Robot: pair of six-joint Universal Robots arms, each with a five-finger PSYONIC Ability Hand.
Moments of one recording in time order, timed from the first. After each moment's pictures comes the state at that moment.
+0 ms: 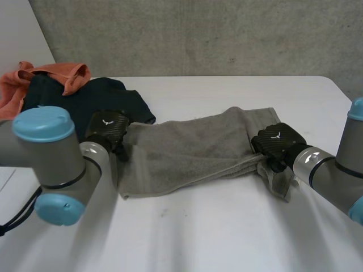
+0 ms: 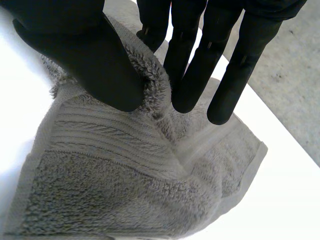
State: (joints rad) left arm 4.28 -2.06 -1.54 3.39 -1.63 3.43; right arm 1.82 -1.13 1.56 -0.01 1.26 2.50; left_hand 0.36 0.36 0.36 0.35 0.17; right_hand 1.09 1.17 1.19 1.20 1.01
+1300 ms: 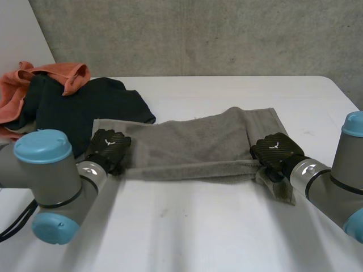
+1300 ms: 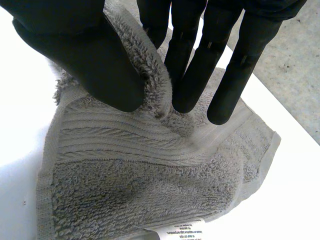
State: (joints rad) left arm 4.33 -2.08 -1.69 3.49 -1.55 3.62; right arm 1.84 -1.14 1.65 -0.07 1.29 2.52; left_hand 0.73 0.77 0.78 0.77 0.60; right_hand 1.09 1.17 1.19 1.20 1.01
